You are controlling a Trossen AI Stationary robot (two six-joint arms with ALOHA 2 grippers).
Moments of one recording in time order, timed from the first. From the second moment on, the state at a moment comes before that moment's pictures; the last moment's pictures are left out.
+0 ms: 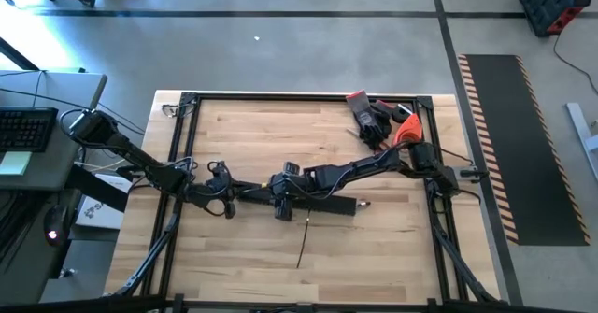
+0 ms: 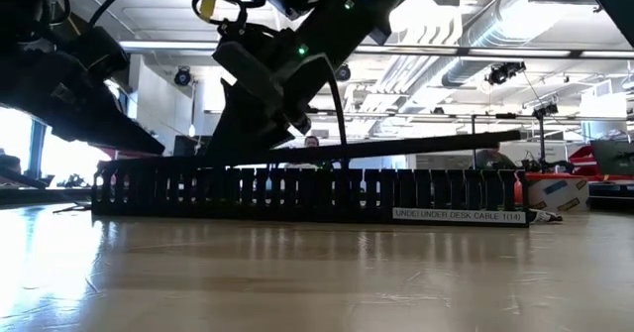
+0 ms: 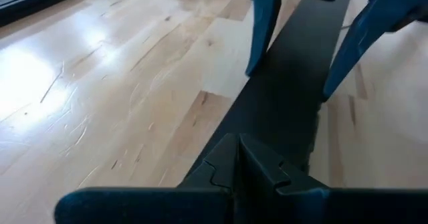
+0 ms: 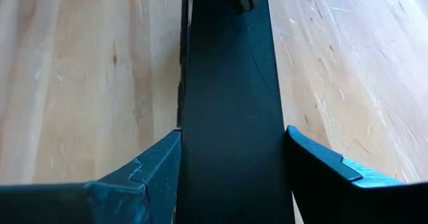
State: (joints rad) left arm -0.49 1.06 0.10 0.40 -0.70 -0.46; right arm 0.12 2.19 1.59 -0.25 0.15 0.18
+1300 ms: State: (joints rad) left arm -0.43 1.08 0.12 0.45 -0.63 -0.33; right arm 0.12 2.19 1.63 -0.30 0.18 0.23
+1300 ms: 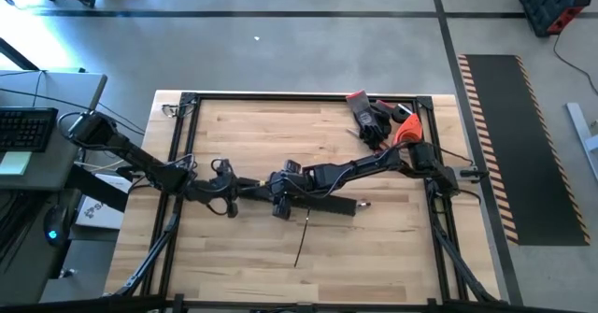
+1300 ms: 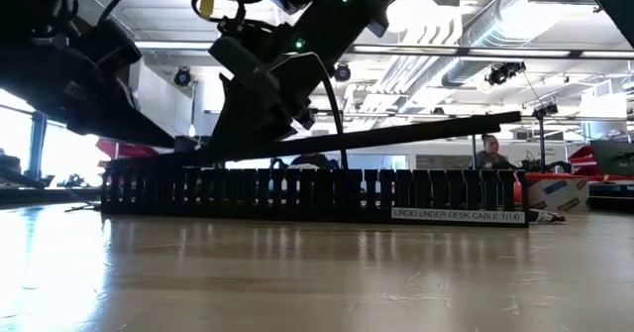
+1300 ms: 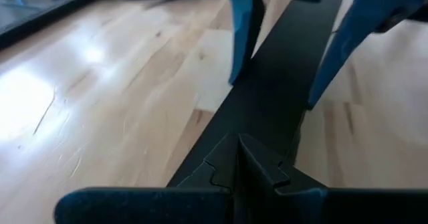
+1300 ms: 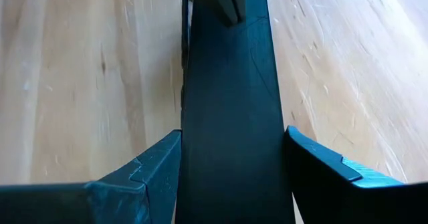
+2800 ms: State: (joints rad) left arm -0.40 1.08 0.12 0.37 -0.62 -0.41; right arm 0.12 2.19 1.63 -0.31 0.15 0.24
